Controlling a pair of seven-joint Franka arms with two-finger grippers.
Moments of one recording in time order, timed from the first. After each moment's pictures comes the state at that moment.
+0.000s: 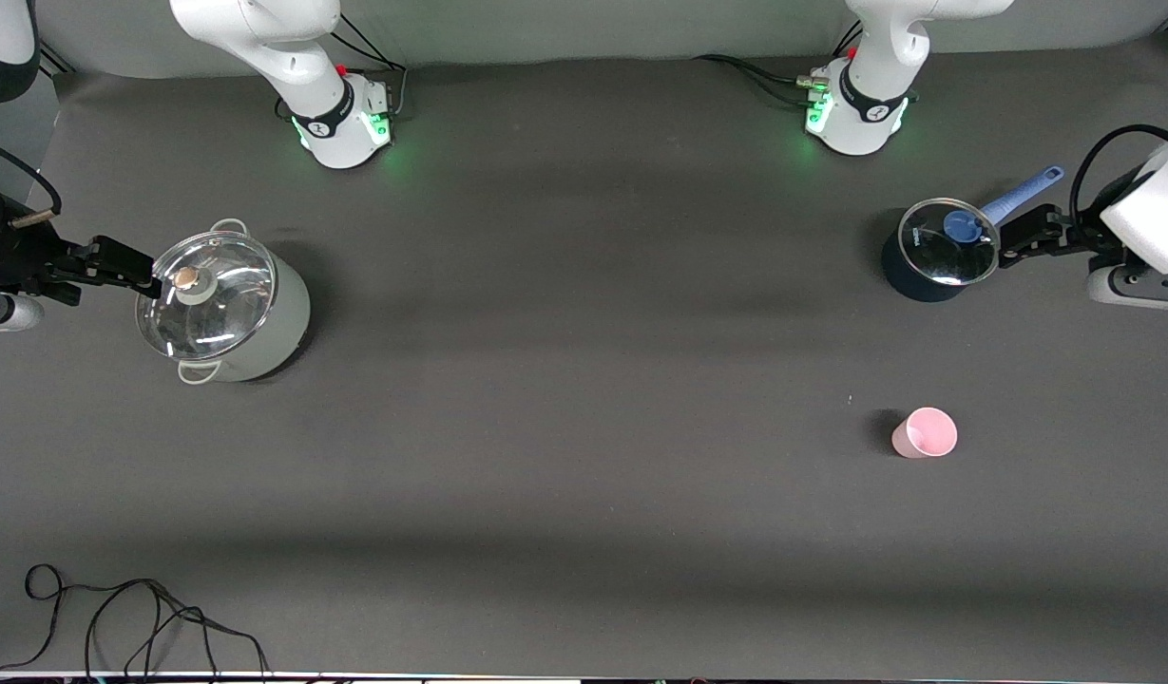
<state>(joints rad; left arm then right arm) -0.08 0.07 0.03 -1.49 0.00 1.47 0.18 0.02 0.07 -0.01 -1.49 0.00 1.51 -0.03</state>
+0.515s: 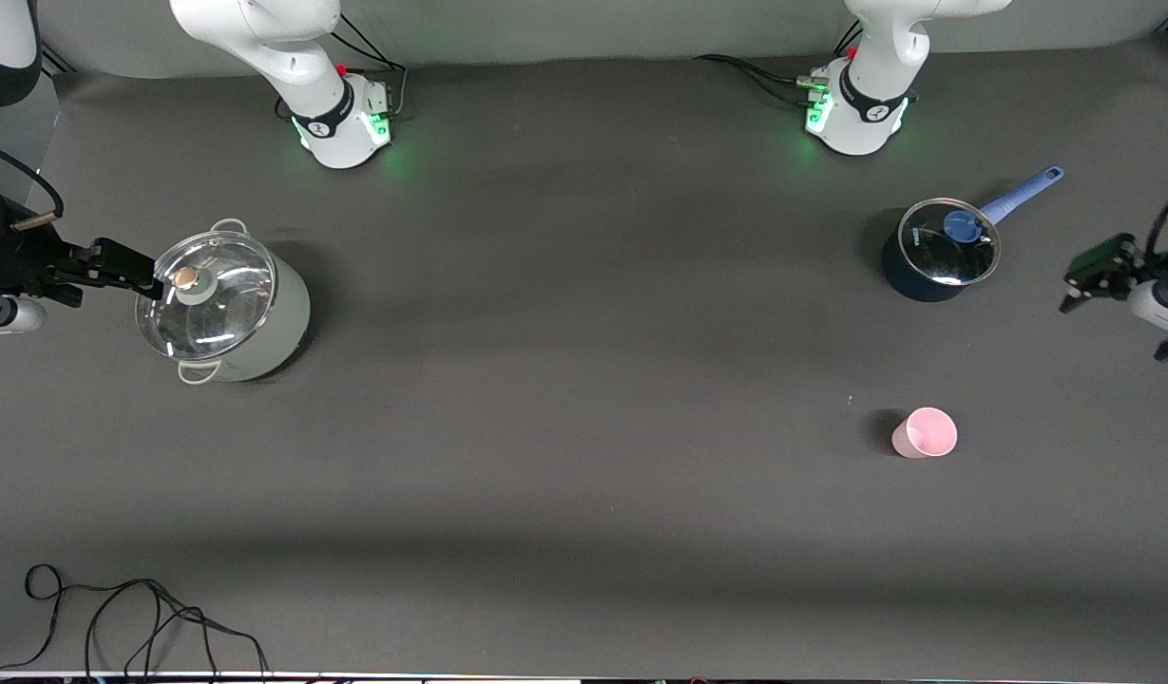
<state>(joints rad) 0.01 0.18 0.04 -1.38 -0.04 1.63 0.72 0.02 0.08 -0.01 -1.49 0.00 1.51 -0.03</state>
